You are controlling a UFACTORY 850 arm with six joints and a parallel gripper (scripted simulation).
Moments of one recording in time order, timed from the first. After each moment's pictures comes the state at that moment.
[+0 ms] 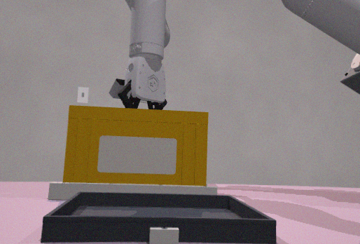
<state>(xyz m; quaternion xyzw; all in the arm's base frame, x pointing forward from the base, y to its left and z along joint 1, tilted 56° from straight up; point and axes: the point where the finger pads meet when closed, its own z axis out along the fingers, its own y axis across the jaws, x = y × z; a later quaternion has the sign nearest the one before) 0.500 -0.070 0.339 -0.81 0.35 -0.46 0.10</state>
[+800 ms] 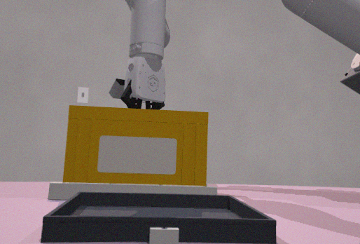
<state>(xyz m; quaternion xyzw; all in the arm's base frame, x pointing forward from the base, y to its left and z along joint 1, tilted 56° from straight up) 0.500 -0.070 0.339 -0.81 0.35 -0.46 0.10</state>
